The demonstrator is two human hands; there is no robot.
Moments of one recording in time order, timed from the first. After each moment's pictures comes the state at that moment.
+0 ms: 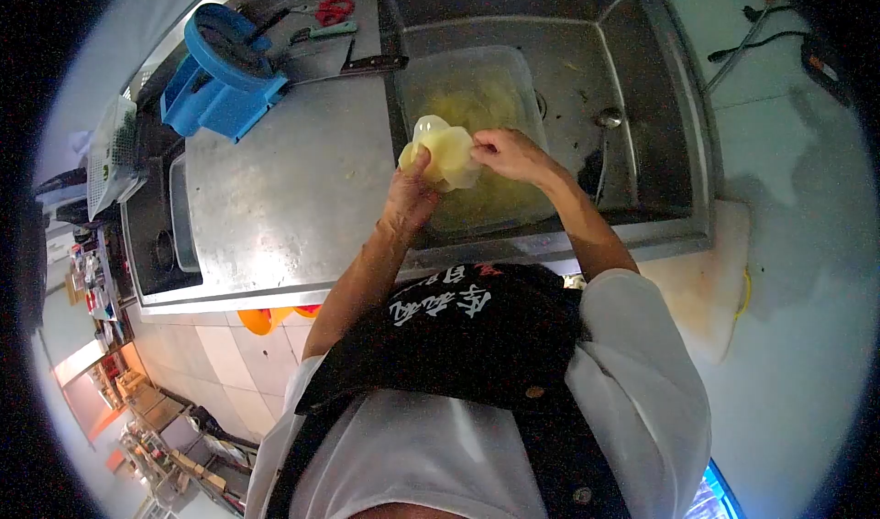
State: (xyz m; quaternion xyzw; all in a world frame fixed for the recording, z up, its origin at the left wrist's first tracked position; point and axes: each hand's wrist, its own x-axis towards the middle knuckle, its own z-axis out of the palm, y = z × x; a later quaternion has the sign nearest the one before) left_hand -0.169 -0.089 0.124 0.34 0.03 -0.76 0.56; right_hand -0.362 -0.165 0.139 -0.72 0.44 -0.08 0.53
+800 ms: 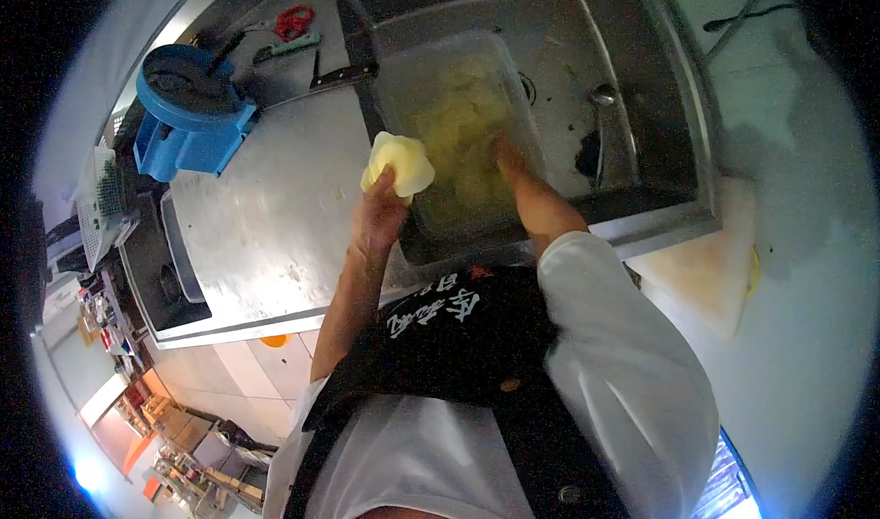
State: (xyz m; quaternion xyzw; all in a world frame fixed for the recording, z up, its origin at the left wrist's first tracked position) left_hand -0.137 -0.097 0.116 0.36 0.01 -0.74 0.57; right_hand -0.367 -0.188 -0.138 -0.65 0.61 0.00 0.46
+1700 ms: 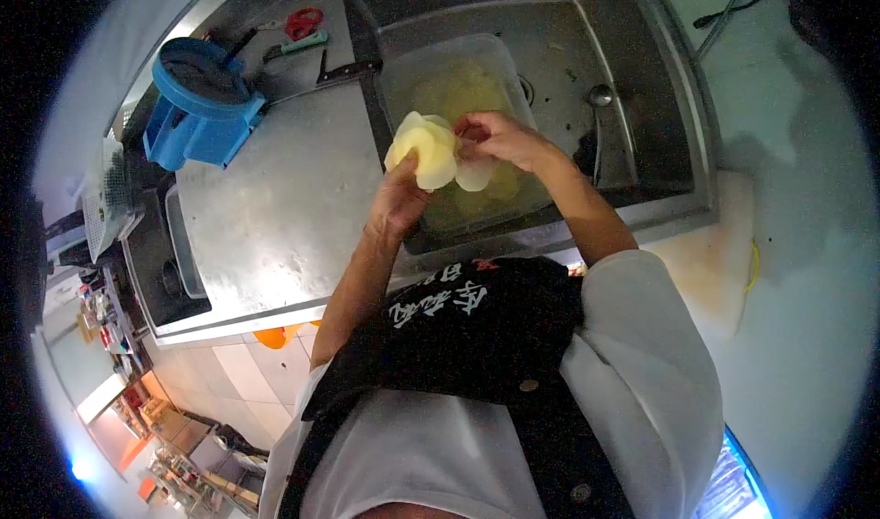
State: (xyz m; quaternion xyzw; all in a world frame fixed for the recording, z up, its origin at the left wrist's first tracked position) left_hand -0.160 -0.100 0.117 0.31 0.02 -0.80 0.51; right_hand -0.365 -0.173 0.134 -0.50 0.42 -0.19 0.73
